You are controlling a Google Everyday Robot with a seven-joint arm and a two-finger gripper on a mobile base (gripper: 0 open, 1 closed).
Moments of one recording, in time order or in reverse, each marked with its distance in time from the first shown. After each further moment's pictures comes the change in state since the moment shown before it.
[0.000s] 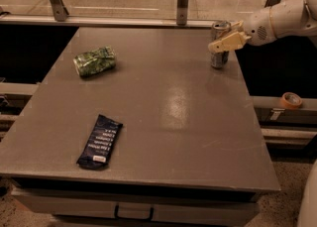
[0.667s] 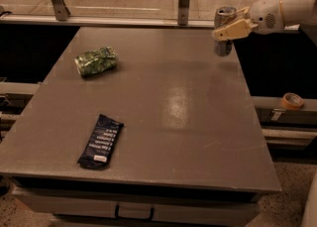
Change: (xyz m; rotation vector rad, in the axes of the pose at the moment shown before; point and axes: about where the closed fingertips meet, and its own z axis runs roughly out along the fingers) arm -0.035 0.006 -0.024 0.010 -0.055 -0.051
